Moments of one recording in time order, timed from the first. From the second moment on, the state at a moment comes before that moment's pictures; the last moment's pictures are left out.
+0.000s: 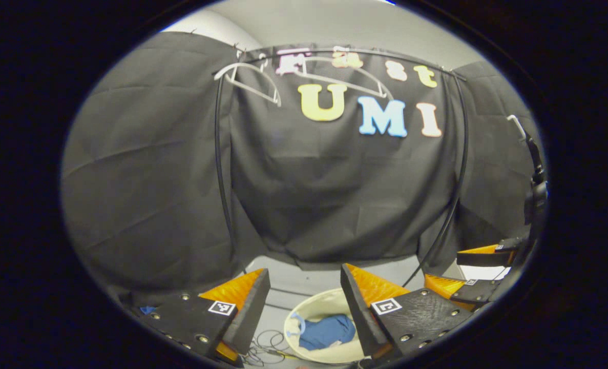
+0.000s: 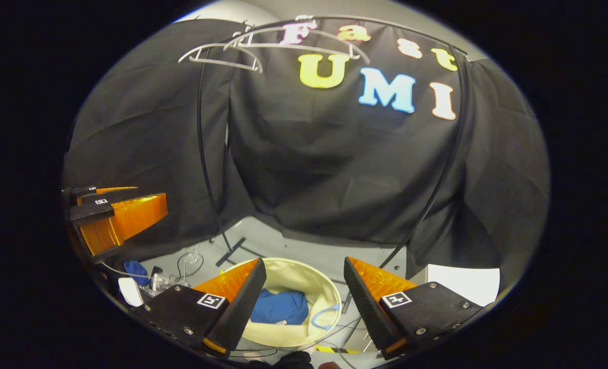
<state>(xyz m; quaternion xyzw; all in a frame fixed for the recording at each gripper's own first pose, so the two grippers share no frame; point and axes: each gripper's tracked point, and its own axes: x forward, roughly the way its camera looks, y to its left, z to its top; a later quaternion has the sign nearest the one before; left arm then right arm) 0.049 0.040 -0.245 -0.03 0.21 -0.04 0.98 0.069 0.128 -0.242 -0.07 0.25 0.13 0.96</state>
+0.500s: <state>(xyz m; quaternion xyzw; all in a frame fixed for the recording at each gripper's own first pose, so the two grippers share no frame) 0.022 0.010 -0.092 -0.06 0.08 -0.09 0.99 0.037 0.059 -0.087 -0.04 0.10 0.06 0.99</state>
